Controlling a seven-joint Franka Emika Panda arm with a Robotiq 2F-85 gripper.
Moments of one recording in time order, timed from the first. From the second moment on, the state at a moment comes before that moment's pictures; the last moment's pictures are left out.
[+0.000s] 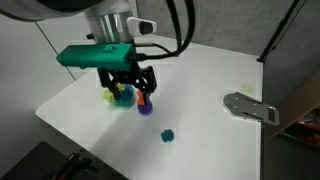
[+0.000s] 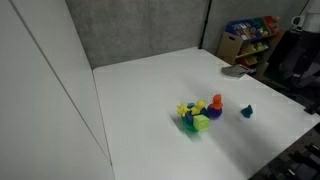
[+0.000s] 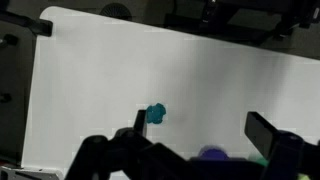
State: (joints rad) arm -0.09 -0.23 -0.09 -2.44 -0.24 2.02 -0.19
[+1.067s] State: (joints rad) arm -0.01 -0.17 -0.04 -2.41 -0.17 2.09 -0.19
